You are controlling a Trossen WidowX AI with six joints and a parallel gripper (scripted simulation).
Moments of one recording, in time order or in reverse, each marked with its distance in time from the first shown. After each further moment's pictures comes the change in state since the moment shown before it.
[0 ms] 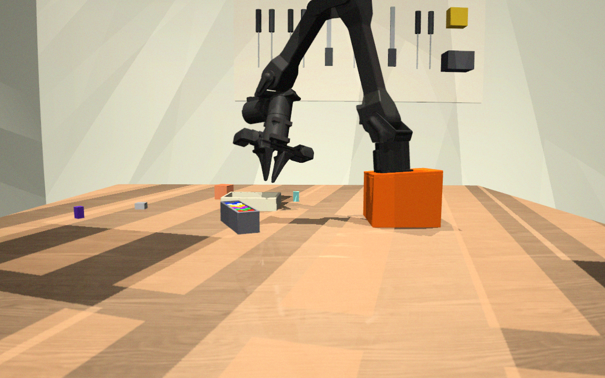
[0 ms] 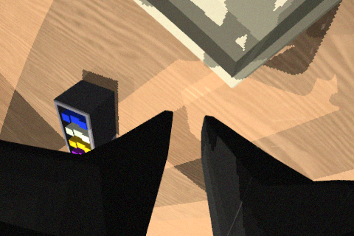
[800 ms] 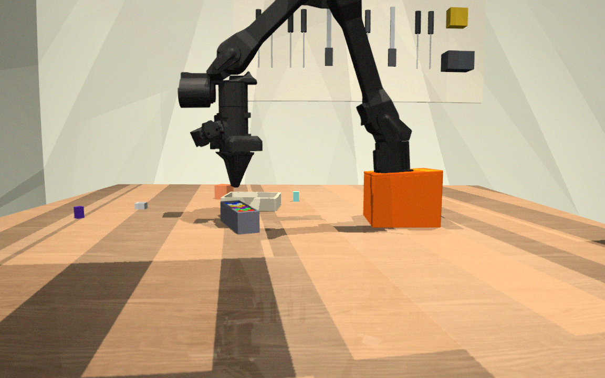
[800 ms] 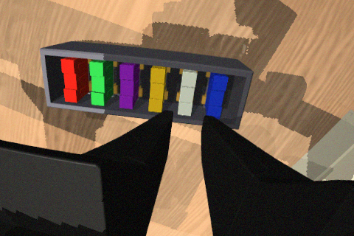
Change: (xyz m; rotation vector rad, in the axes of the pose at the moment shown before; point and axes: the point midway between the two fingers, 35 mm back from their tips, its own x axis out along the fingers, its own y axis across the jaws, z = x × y) arm 0.048 0.121 -0.092 -1.453 0.012 -0.373
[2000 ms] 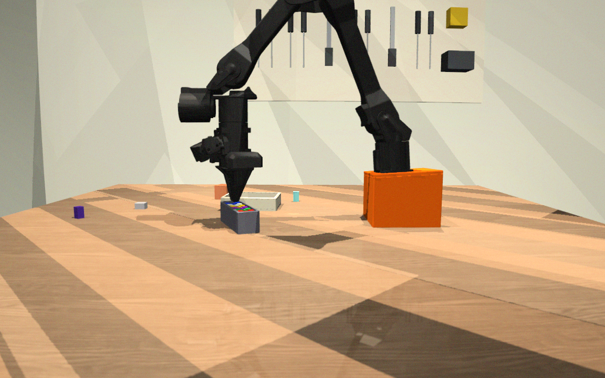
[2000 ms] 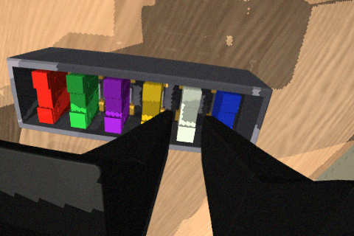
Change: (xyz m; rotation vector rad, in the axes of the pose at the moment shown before) arm 0.029 0.001 0.001 -0.010 -0.004 -0.003
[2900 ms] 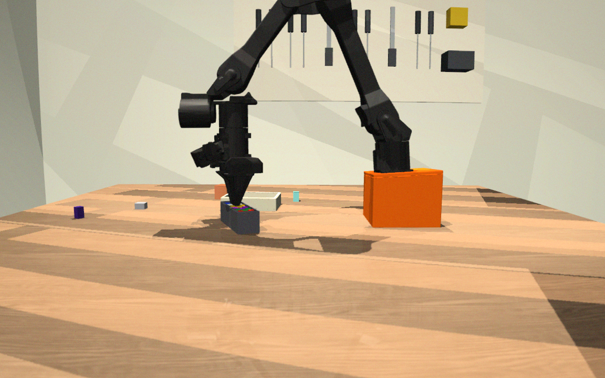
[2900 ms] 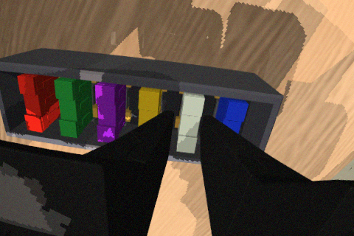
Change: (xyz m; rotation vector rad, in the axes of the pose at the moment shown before) arm 0.011 0.000 -0.001 0.000 0.002 0.000
